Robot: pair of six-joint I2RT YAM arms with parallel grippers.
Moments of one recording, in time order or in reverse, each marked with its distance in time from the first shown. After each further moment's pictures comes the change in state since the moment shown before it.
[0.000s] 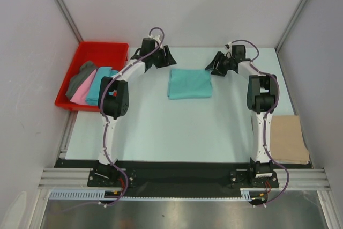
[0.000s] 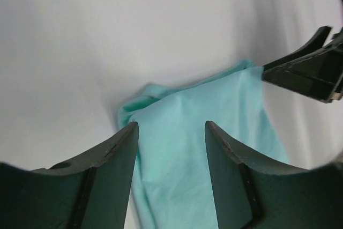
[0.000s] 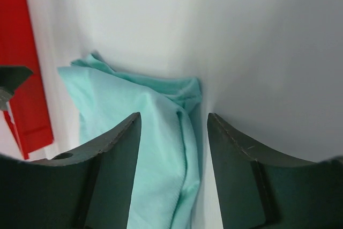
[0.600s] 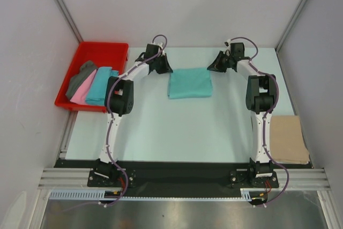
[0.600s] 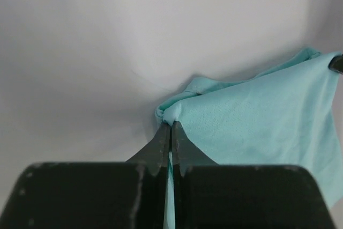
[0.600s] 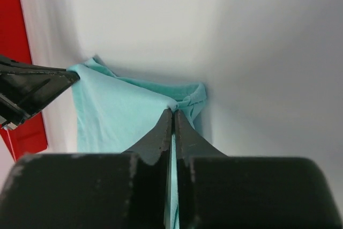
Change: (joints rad) left arm 0.001 0.162 0.123 -0.128 -0.037 0.040; right arm 0.016 0.001 0.042 -0.047 0.060 -0.033
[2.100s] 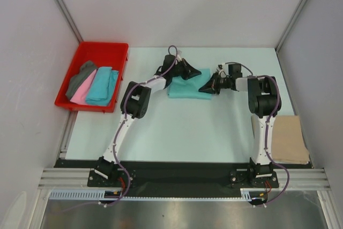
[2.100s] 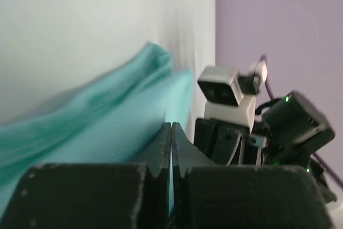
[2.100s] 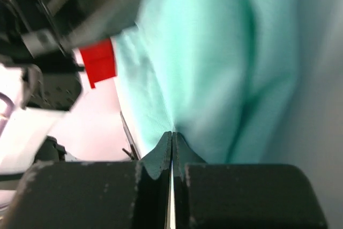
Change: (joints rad) left arm -0.149 0.238 0.046 0.653 0.294 -0.749; right arm 0.021 -0.152 -0.530 0.312 -0.446 0.229
